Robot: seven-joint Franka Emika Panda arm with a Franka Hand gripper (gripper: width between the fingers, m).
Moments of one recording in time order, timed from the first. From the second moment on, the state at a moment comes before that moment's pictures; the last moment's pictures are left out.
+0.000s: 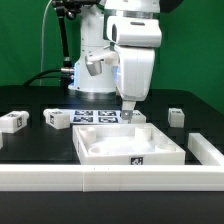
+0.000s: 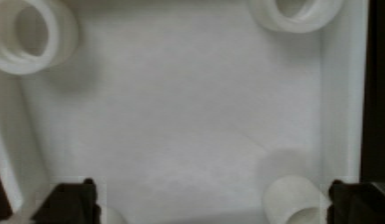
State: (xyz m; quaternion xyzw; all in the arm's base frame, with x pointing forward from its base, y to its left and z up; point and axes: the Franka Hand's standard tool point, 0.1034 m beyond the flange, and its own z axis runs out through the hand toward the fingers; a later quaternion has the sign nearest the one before) arm 0.514 0.016 0.071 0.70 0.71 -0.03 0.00
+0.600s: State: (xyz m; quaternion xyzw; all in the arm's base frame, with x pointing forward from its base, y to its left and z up) arm 0.456 0.014 0.031 0.70 0.72 -0.01 -0.01
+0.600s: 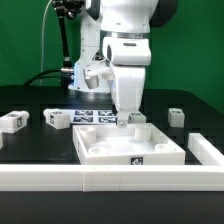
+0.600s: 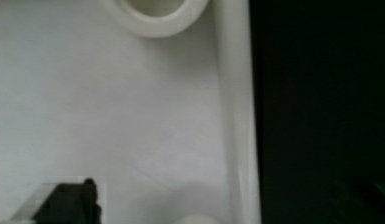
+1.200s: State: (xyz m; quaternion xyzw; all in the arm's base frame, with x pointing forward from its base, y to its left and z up) arm 0.445 0.006 0.019 0.70 0.71 -0.01 -0.01
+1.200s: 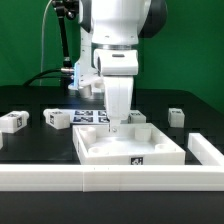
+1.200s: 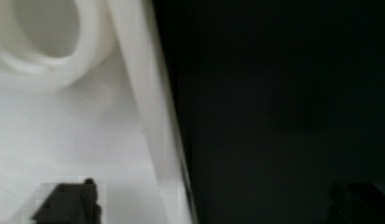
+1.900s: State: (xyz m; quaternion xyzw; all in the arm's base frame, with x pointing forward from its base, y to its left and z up) arm 0.444 0.005 0.019 0.70 0.71 -0.01 -0.01
